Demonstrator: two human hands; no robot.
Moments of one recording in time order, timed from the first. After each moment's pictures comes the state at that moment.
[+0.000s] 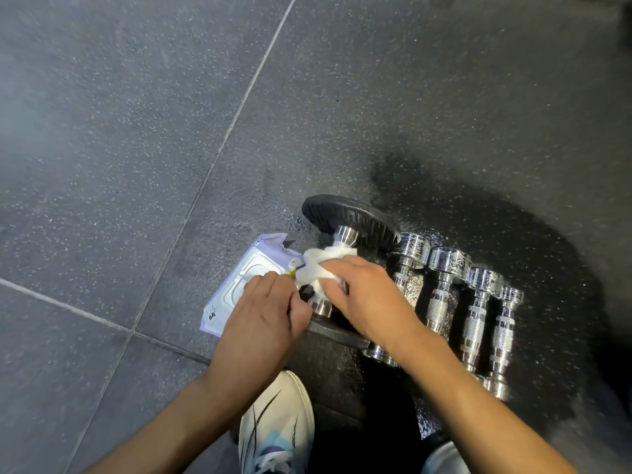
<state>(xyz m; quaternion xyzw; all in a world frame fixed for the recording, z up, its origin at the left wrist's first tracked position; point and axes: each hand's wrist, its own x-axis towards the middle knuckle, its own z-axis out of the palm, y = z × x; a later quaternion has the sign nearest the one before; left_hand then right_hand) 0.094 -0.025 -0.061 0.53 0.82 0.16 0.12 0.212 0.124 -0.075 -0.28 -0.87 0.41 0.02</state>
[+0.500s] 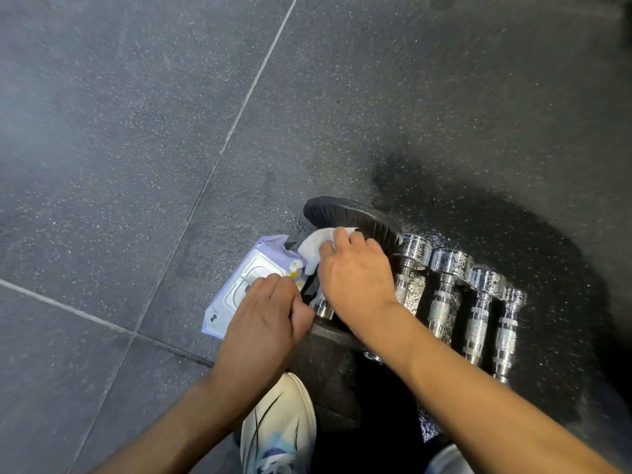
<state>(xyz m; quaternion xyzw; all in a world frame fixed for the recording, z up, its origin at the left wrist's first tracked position) 0.099 -0.020 -0.055 0.47 0.83 0.24 0.15 0.171 0.124 -0.080 -0.27 -0.96 -0.03 -0.04</state>
